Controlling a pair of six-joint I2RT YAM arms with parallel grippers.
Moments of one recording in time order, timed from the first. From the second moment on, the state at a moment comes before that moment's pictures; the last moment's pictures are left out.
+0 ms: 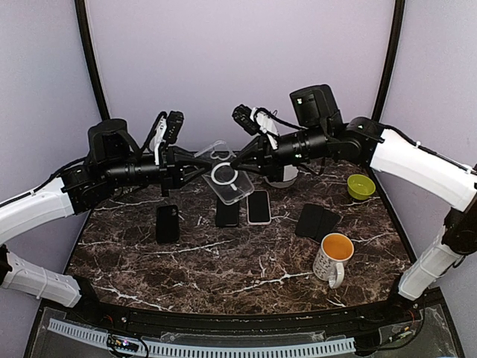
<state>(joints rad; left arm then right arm) -0.76 1.15 1.01 0.01 0.52 0.02 0.91 1.55 1.59 -0.49 -0.46 -0.29</state>
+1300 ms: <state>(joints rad) -0.71 1.15 1.03 -0.03 -0.13 -0.04 0.84 1.82 1.10 -0.45 -0.37 0.75</state>
